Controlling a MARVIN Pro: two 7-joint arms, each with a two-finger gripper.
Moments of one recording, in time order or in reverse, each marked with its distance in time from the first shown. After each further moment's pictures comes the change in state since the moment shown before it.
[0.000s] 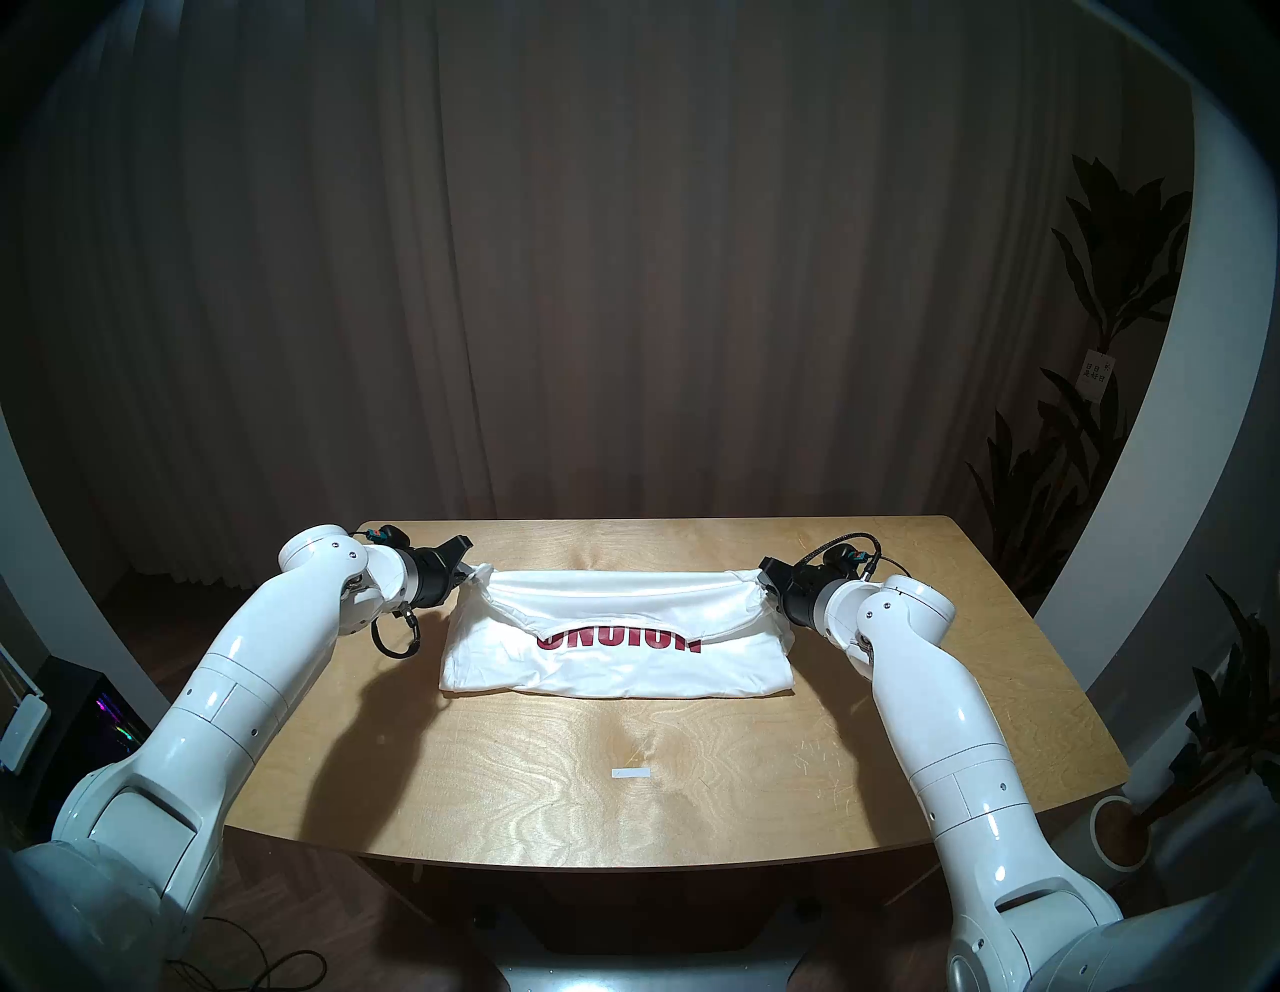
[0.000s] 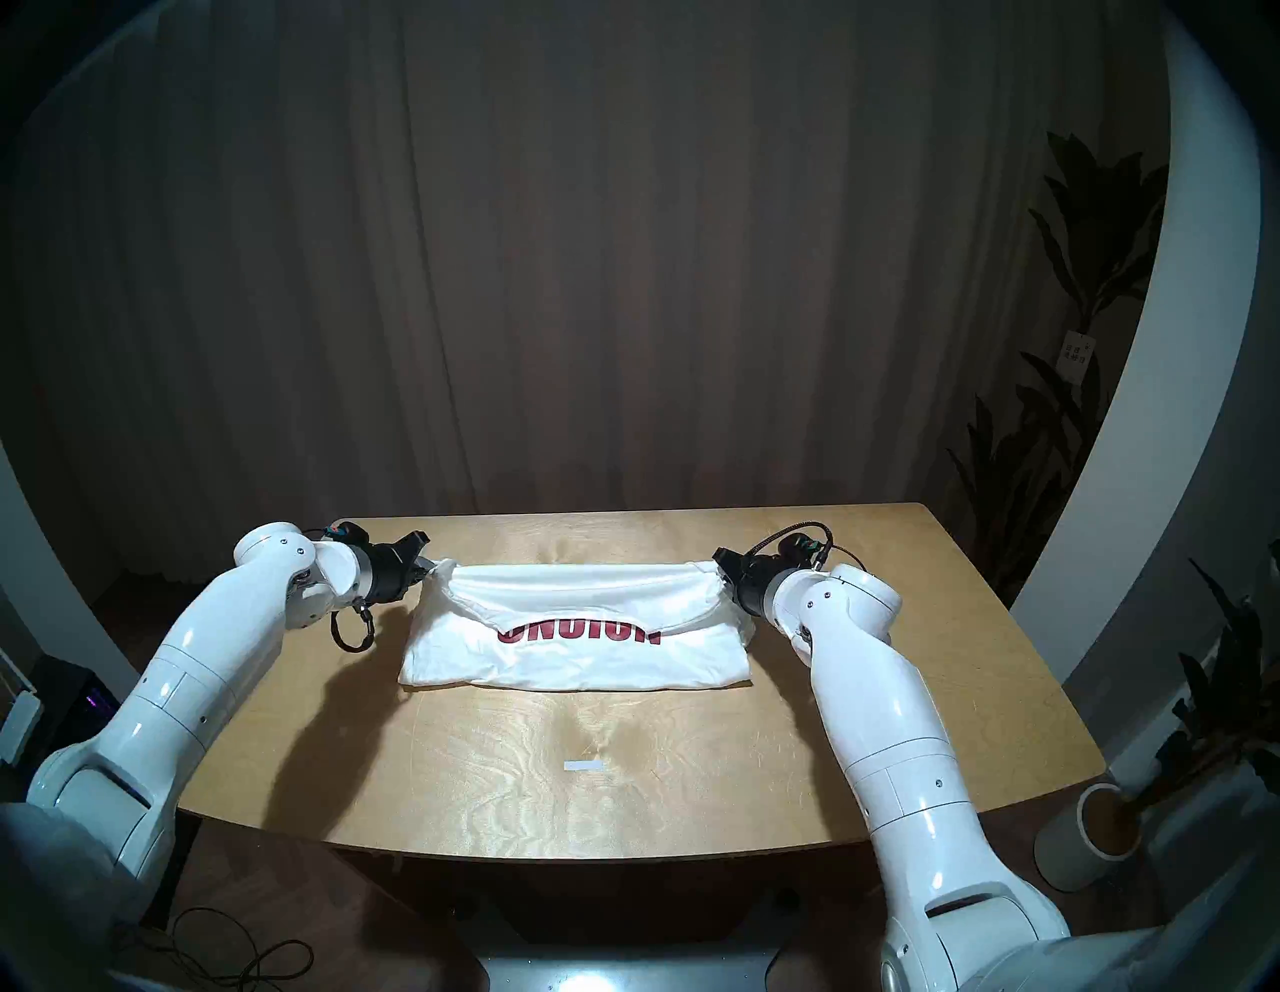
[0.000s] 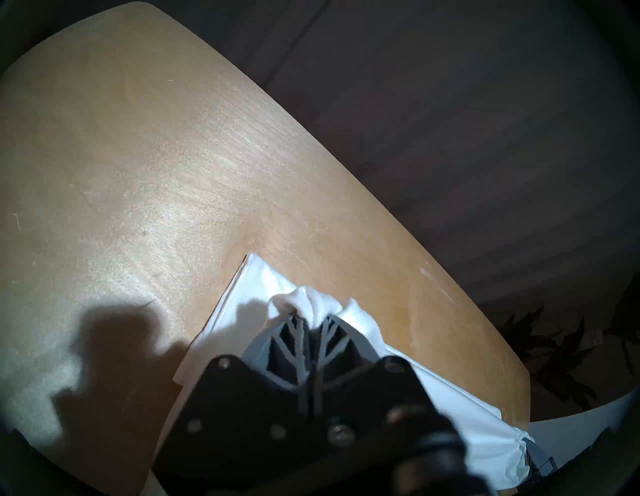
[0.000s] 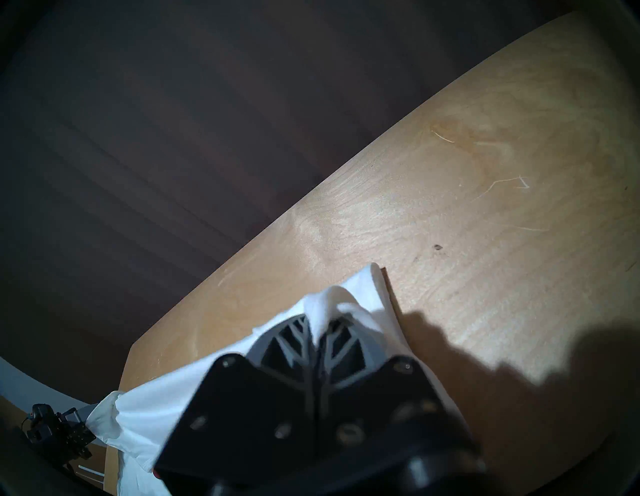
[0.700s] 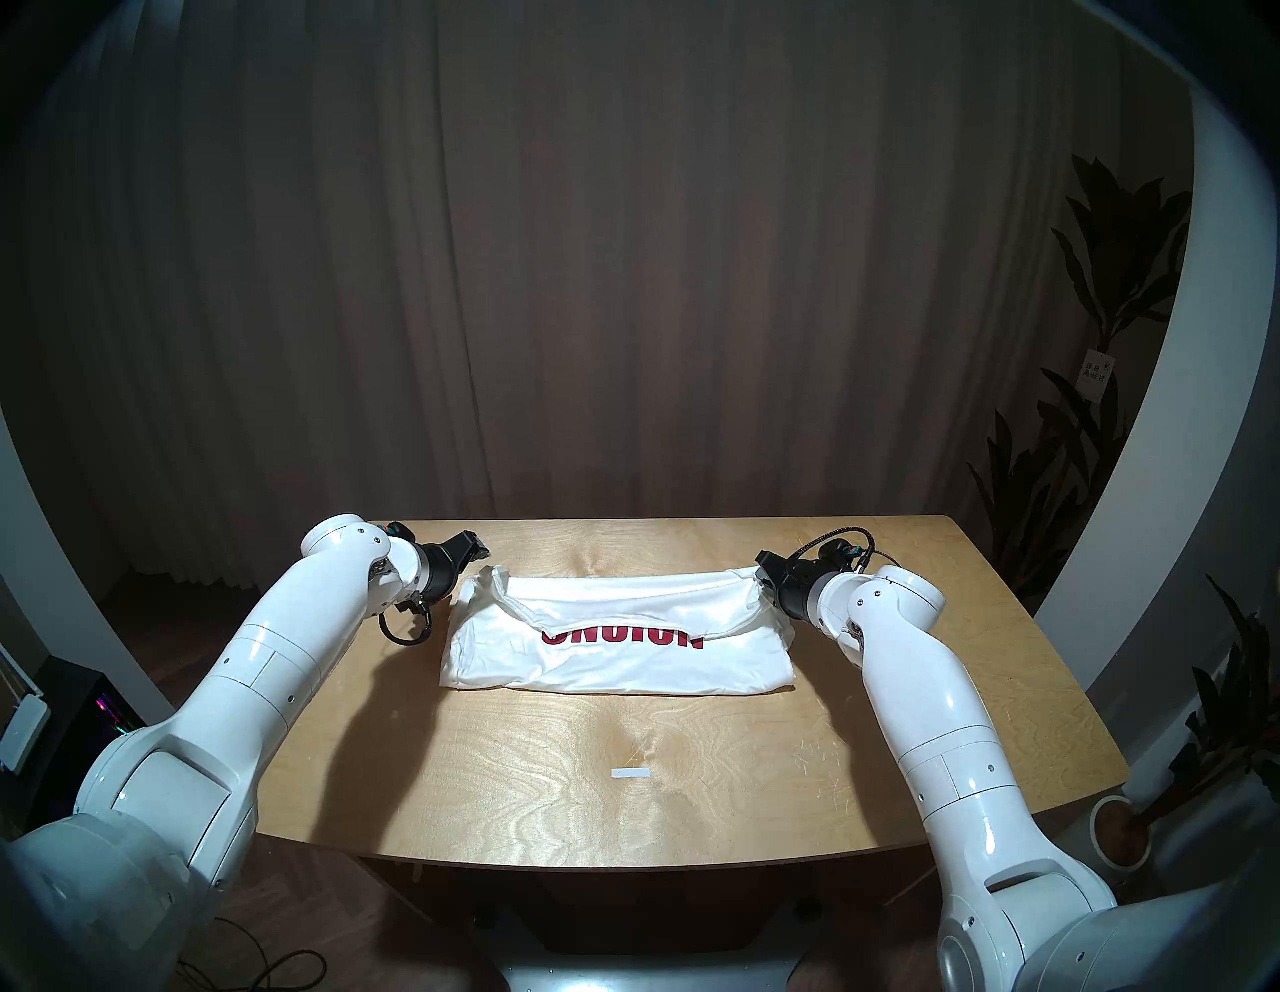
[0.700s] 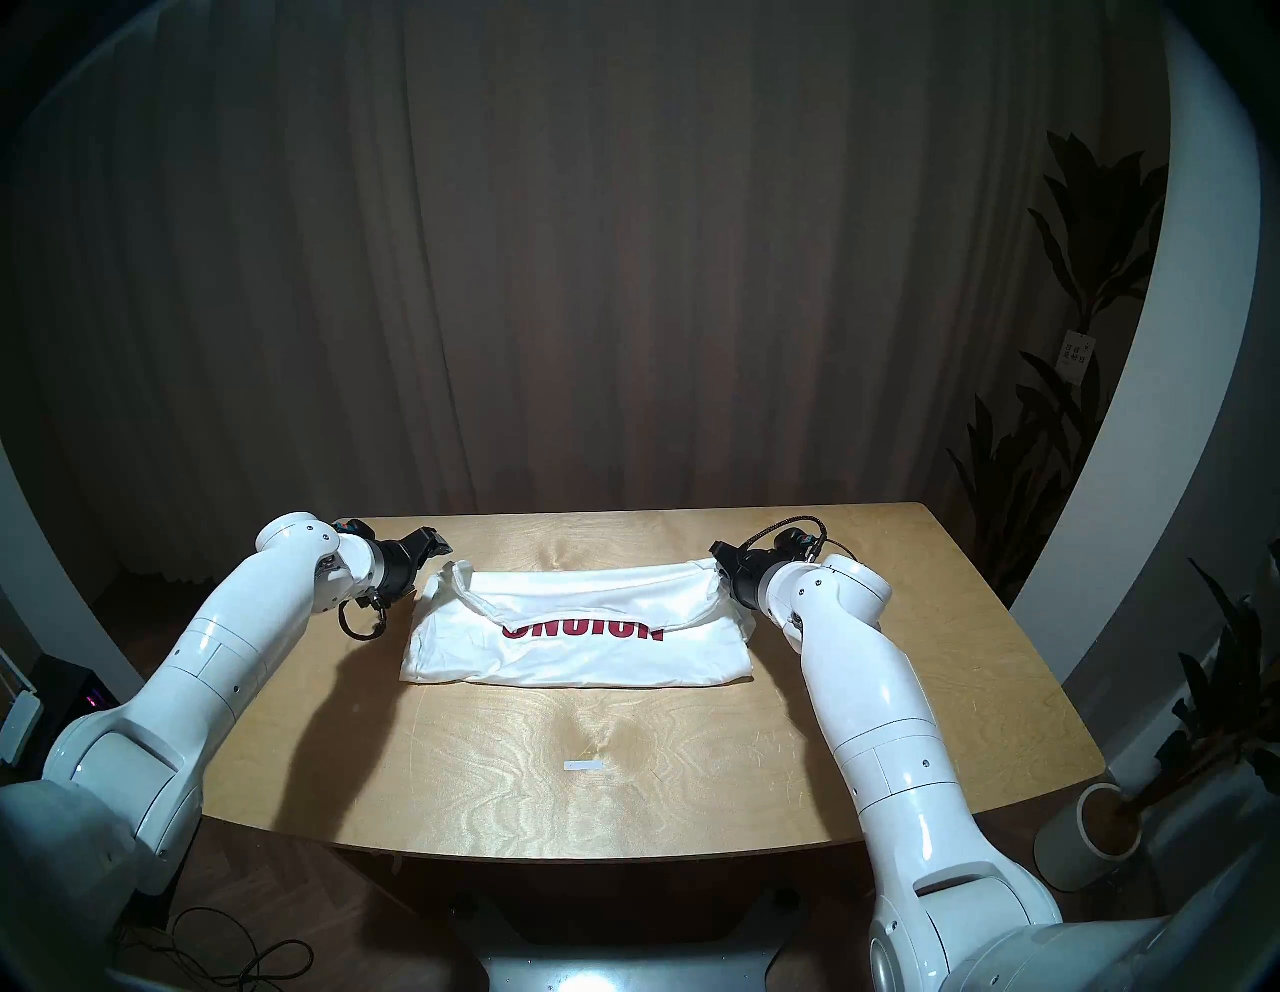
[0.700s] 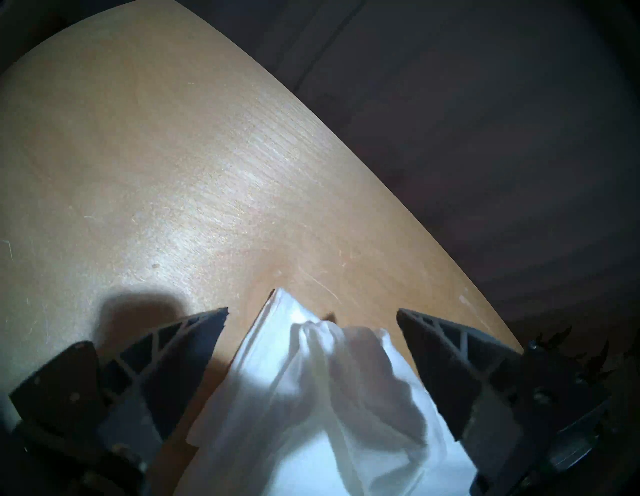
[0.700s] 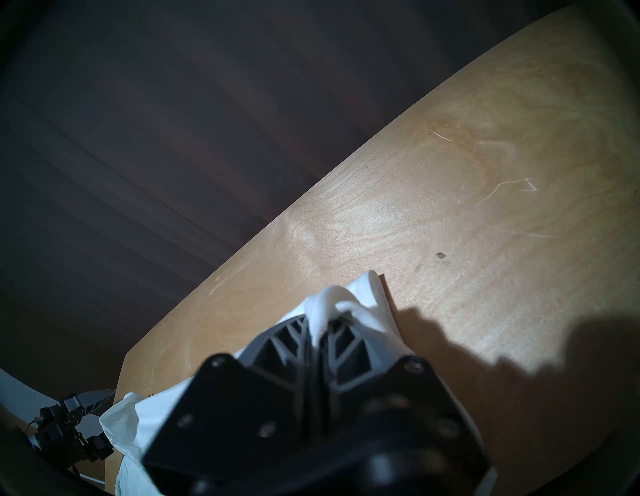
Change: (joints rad) left arm -0.130 -0.077 0.044 0.222 0.073 -0.008 0.008; right arm 0.059 -0.023 -0.003 0.070 -0.008 -0.006 -0.017
